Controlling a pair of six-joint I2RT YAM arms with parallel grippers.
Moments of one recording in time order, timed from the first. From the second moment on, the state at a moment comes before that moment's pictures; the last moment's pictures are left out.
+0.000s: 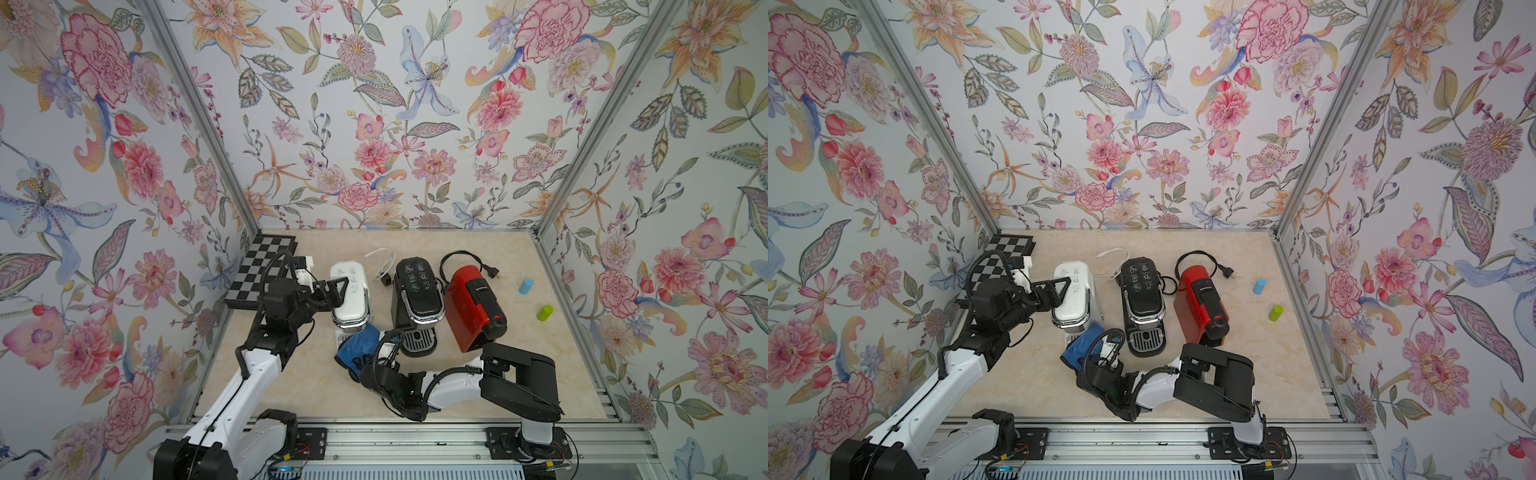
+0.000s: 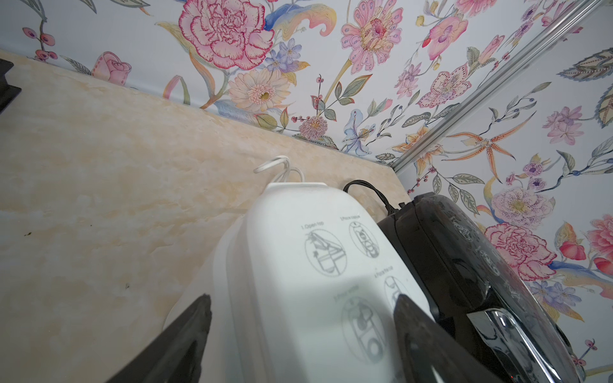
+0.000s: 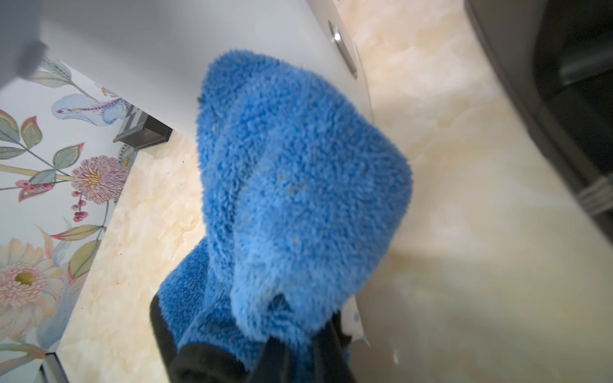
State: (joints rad) left arm -0.18 1.01 0.65 0.06 0.34 -0.47; right arm 1.36 1.92 0.88 0.34 0.62 1.16
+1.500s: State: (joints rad) left arm -0.18 1.00 0.64 0.05 0.34 -0.47; right arm 1.35 1.84 0.86 0.11 0.62 1.01
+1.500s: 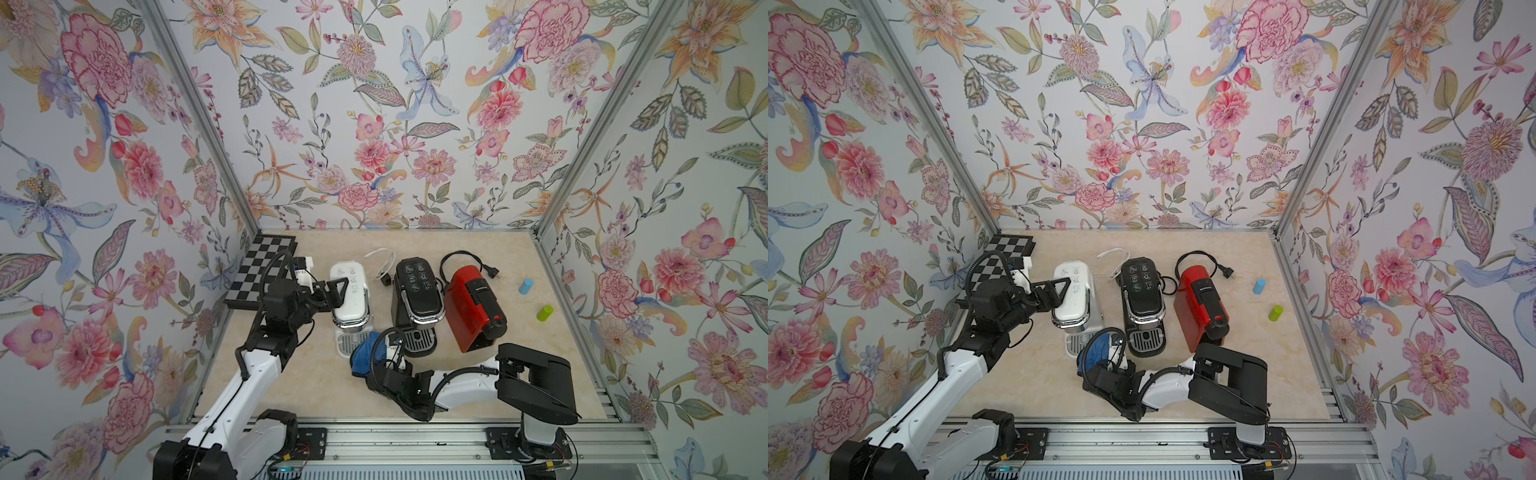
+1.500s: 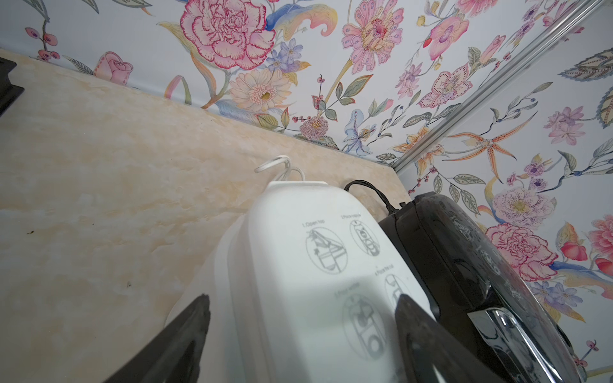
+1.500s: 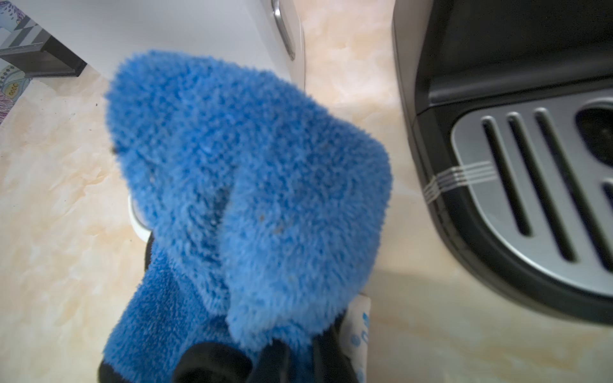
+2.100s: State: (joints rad) left arm -0.18 0.99 0.64 0.05 0.33 -0.47; right arm 1.35 2.02 1.09 0.26 0.50 0.94
